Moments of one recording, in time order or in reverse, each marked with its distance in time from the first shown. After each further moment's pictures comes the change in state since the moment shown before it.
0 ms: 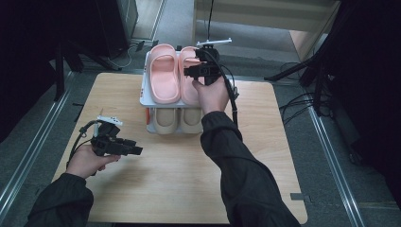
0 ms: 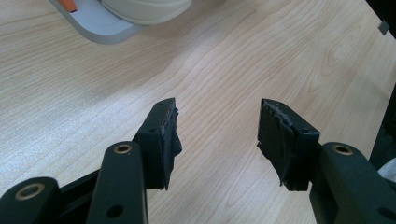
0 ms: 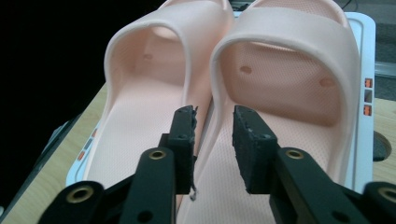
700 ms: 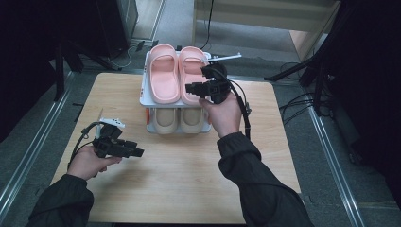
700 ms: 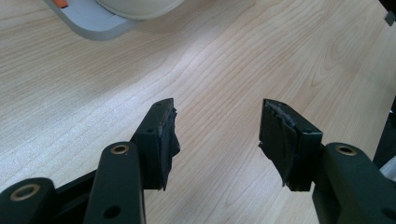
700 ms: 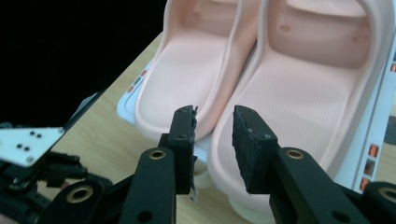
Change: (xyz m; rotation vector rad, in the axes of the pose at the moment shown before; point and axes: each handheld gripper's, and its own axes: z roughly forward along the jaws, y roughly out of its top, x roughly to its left) left arm -0.006 -0.002 0.004 0.013 0.012 0.023; right arm 0.005 -0.041 -0.046 0.022 0.120 -0.111
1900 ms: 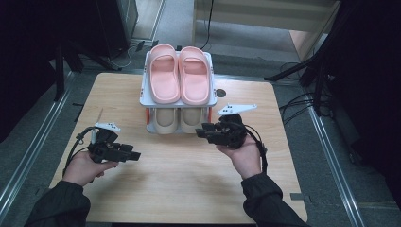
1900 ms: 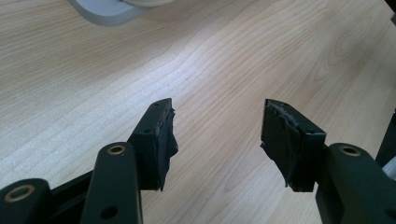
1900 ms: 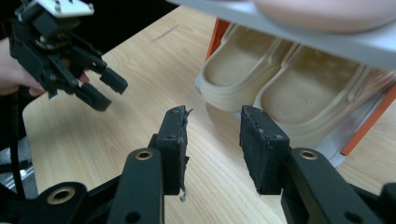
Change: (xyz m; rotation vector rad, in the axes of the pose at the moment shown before) left arm -0.005 -0.016 -0.007 -0.021 0.027 -0.028; right arm -0.026 -0.118 -0.018 0.005 0.196 -0.183
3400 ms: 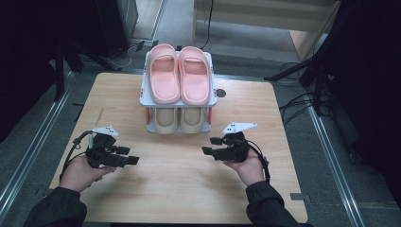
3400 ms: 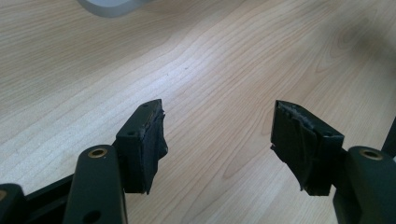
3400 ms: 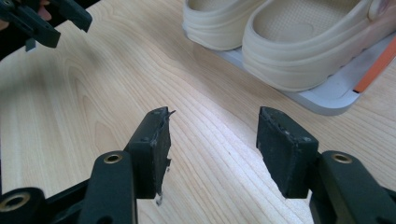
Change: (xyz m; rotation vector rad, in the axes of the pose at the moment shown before) left arm -0.006 -0.009 -0.004 -0.003 0.026 0.024; right arm -0.034 -0.068 0.022 0.057 0.030 -0.015
